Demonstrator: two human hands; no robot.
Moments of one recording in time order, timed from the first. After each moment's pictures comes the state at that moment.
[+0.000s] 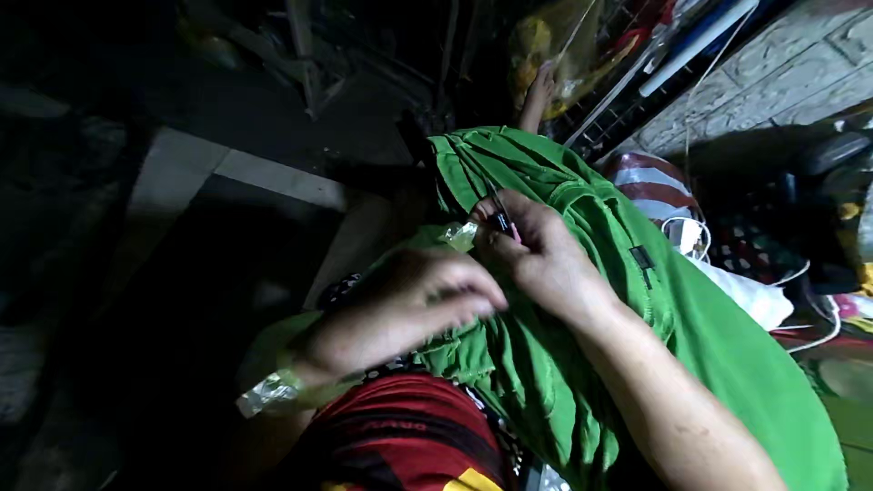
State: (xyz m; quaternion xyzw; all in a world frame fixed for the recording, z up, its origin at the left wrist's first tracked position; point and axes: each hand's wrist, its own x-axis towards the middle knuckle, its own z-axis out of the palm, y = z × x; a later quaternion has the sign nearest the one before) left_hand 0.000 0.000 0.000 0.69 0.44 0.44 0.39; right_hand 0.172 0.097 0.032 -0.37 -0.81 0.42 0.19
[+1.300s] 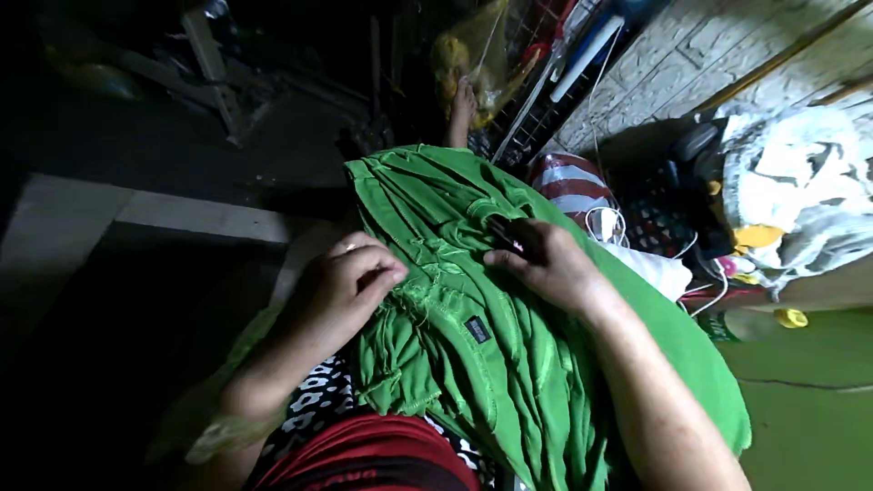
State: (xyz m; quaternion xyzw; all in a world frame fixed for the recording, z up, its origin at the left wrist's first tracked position) left_hand 0.010 0.047 -0.037 0.66 0.57 0.40 0.27; right_hand 0.262 0.129 0.033 -0.52 -0.81 0.23 0.11
